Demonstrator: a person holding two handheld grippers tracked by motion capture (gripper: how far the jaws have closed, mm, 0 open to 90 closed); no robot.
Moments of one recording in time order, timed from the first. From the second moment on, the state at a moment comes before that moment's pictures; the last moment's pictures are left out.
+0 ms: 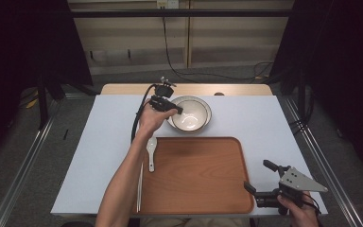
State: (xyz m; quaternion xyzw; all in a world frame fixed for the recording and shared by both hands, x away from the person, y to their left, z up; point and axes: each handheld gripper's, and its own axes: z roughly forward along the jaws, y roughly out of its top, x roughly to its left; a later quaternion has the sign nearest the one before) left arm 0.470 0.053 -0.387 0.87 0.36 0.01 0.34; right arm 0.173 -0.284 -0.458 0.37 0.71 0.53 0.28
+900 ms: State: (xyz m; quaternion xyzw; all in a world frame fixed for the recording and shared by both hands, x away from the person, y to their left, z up) left arm 0.448 -0.010 -0.403 0.87 0.35 -0.02 0.34; right arm 0.173 -0.283 -0.459 0.36 0.71 0.53 0.28
